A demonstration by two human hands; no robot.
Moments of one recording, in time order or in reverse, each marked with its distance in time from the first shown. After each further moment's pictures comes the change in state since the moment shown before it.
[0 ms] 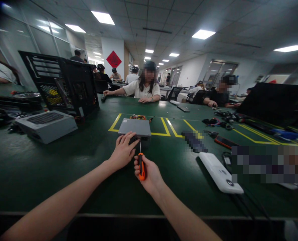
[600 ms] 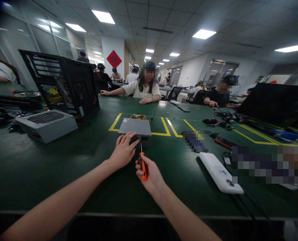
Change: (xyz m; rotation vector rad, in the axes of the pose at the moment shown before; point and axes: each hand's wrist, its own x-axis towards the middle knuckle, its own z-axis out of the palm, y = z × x) left_hand 0.000 0.001 -0.001 0.019 -0.004 0.013; right_hand -0.001 0.001 0.000 -0.004 0.027 -0.028
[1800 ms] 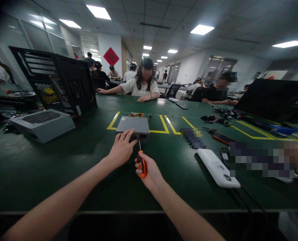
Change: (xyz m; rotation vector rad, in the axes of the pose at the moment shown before) left_hand 0.006 0.006 -0.006 0.156 -0.060 0.027; right_hand 0.001 -0.001 -0.002 -0.079 0.022 -0.023
